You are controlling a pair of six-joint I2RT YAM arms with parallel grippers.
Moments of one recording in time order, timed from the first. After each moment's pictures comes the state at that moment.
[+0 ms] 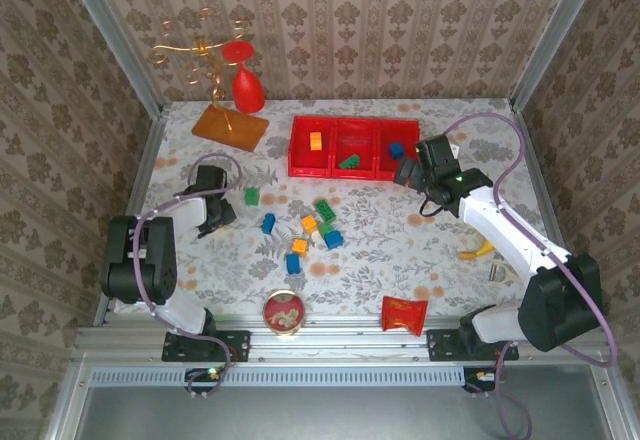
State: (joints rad) left arm -0.12 1.59 0.79 -0.36 -0.17 -0.49; right arm 0.32 1.34 1.06 -0.61 0.29 0.63
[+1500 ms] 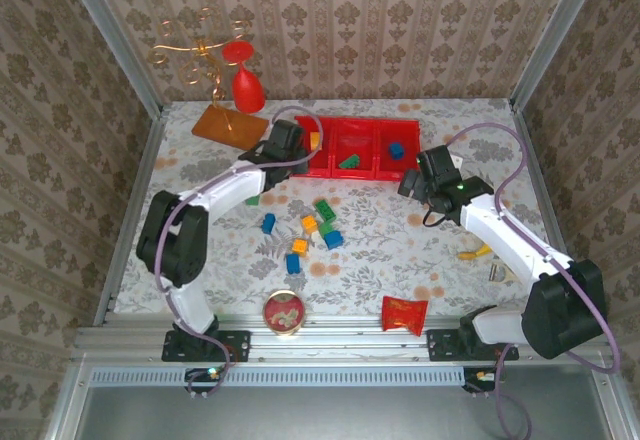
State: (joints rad) left arm -0.57 1.84 1.36 -0.30 -0.21 -0.39; right arm 0.33 1.31 0.98 -0.64 0.31 0.66
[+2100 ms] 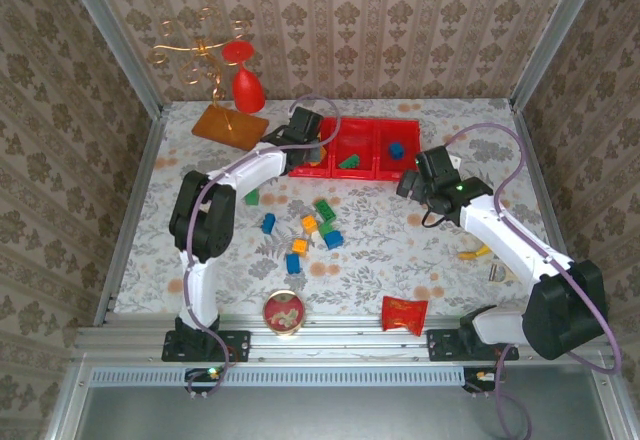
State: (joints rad) left arm -0.58 2.06 1.62 -0.40 -0.26 -0.36; right arm 0.34 1.31 0.98 -0.64 0.30 0.66
